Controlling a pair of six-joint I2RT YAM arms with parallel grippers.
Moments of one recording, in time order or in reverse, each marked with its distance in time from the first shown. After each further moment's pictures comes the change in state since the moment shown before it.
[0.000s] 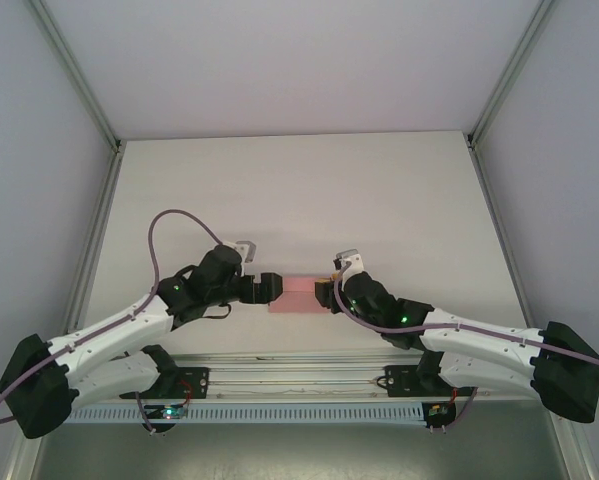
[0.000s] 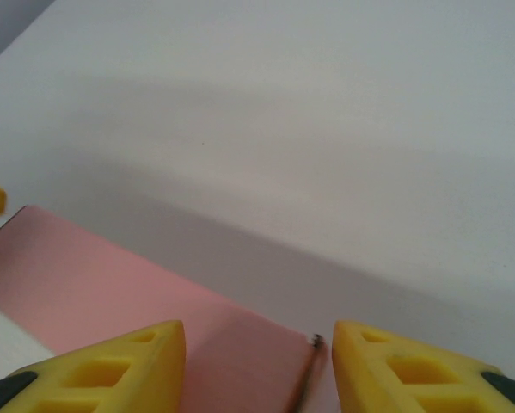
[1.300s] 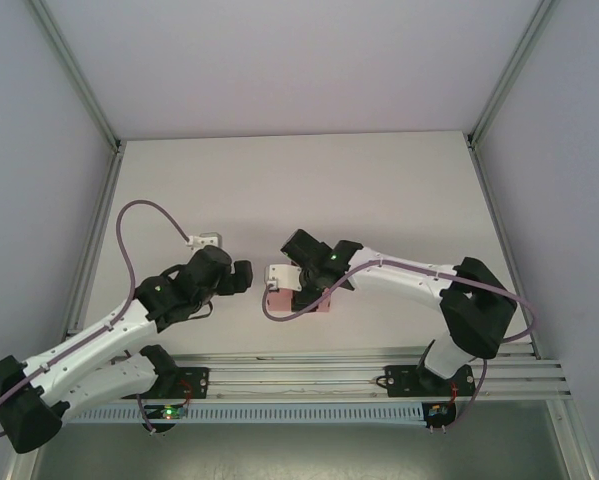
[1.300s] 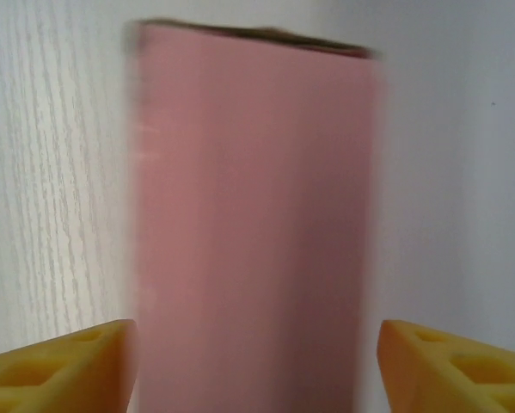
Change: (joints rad) left arm 0.002 -0.116 0.083 -0.320 -0.444 -0.032; right arm -0.068 0.614 0.672 -0.631 -0.391 -1.170
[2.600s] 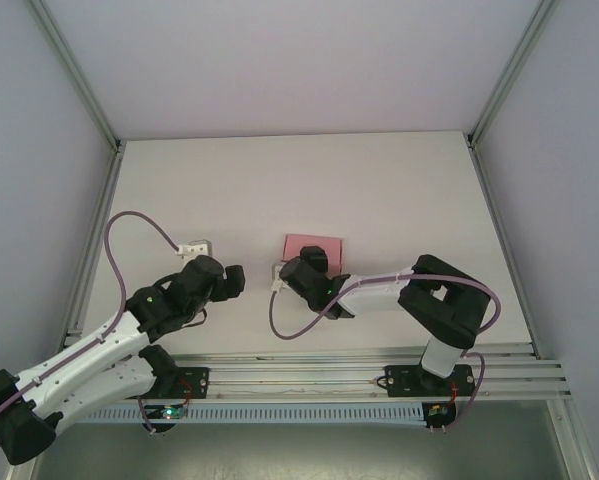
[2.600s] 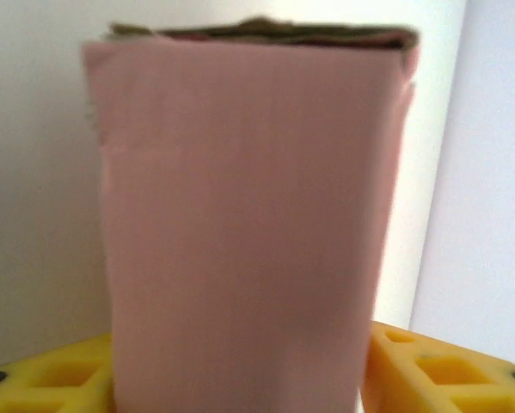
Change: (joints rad) left arm 0.000 -0.098 -0.080 -0.002 -0.041 -0.048; right arm 0.077 0.128 -0.303 0.712 0.760 -0.193
